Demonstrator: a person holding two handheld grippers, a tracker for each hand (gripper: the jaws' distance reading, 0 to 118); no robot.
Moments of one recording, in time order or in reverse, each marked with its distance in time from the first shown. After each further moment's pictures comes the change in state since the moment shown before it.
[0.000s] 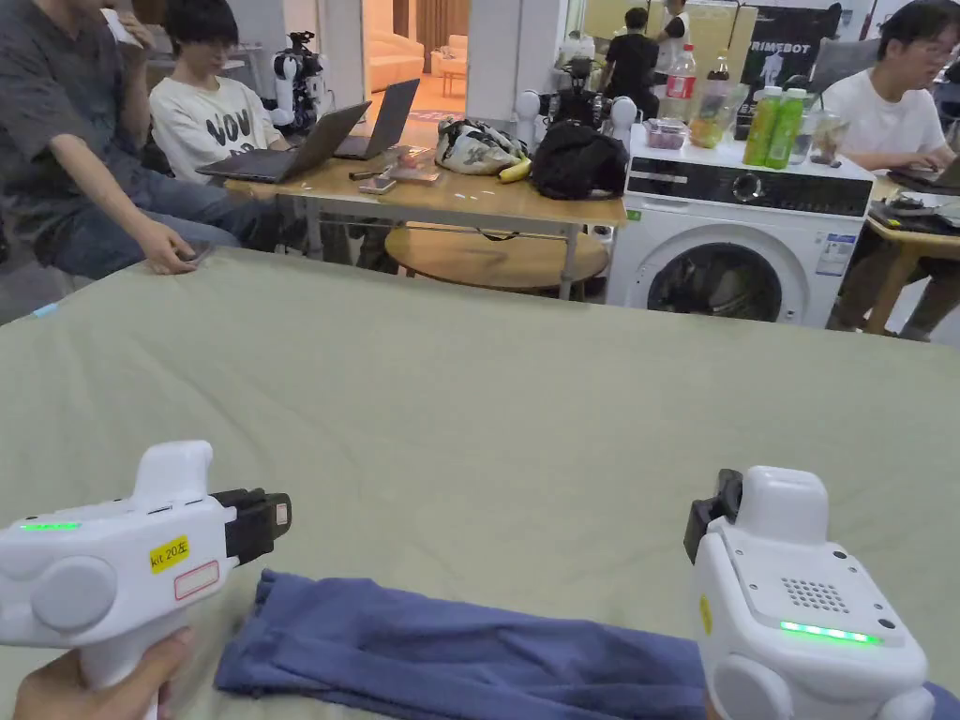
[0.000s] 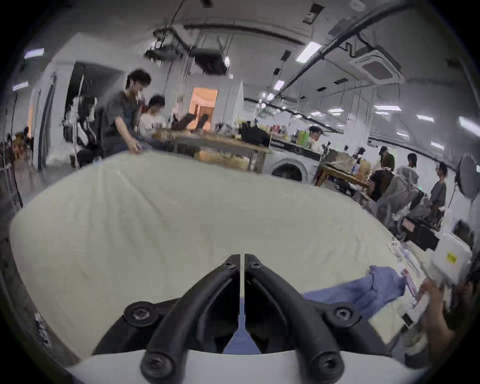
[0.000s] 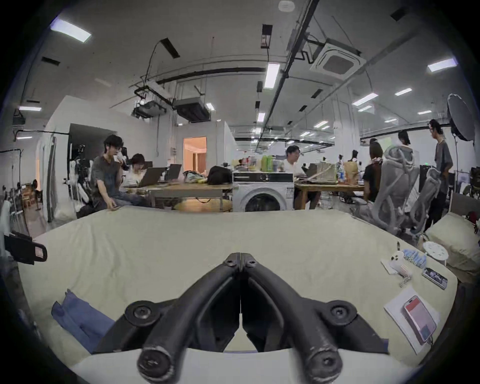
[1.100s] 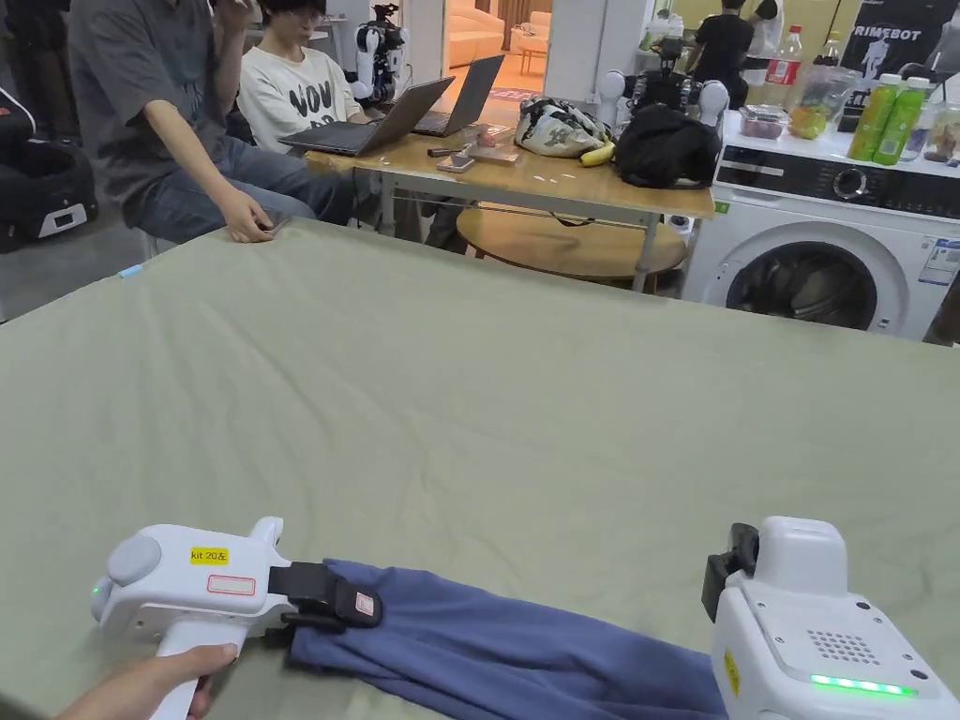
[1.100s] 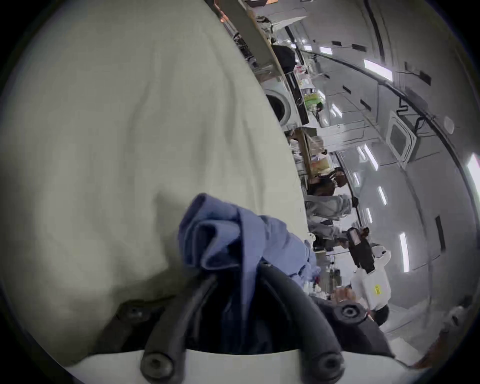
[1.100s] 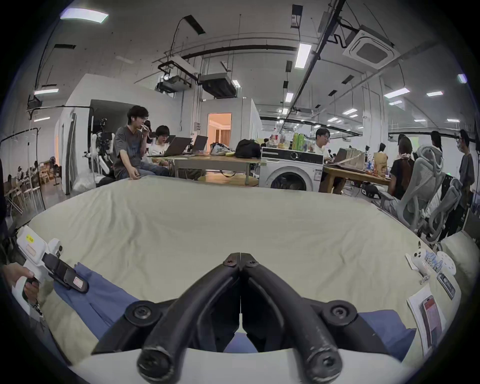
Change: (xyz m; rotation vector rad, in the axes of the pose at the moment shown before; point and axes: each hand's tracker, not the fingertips) left arm -0.099 -0.056 -0.099 -0.434 -0.425 0.491; right arm -0.026 -0.024 -0.016 -0.135 0.104 0.080
